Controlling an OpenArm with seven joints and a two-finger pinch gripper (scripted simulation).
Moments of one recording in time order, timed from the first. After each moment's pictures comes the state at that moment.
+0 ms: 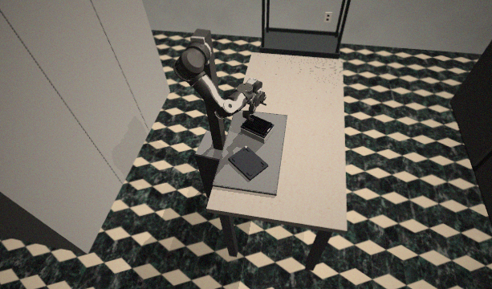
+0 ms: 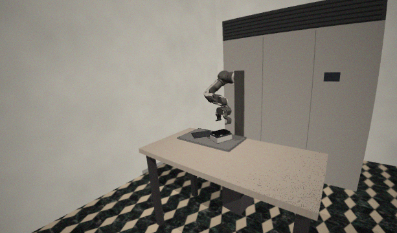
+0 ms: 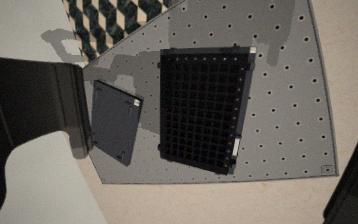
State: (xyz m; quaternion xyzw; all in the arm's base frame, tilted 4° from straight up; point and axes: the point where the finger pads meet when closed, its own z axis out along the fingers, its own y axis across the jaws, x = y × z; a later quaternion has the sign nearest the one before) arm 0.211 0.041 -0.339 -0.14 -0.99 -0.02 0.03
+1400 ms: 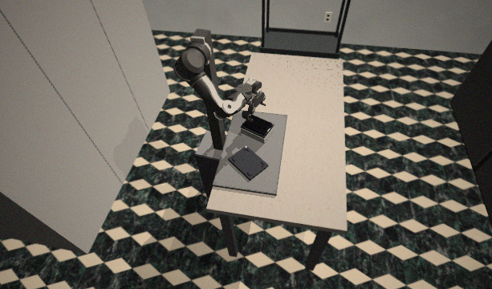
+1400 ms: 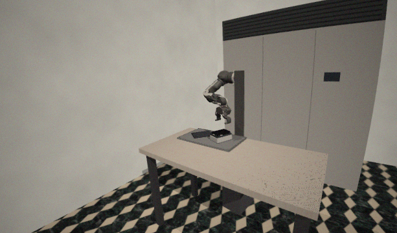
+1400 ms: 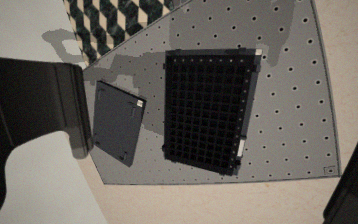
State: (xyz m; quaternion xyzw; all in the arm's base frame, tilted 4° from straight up) arm 0.209 0.036 -0.337 -0.14 -0.99 -0.02 0.03
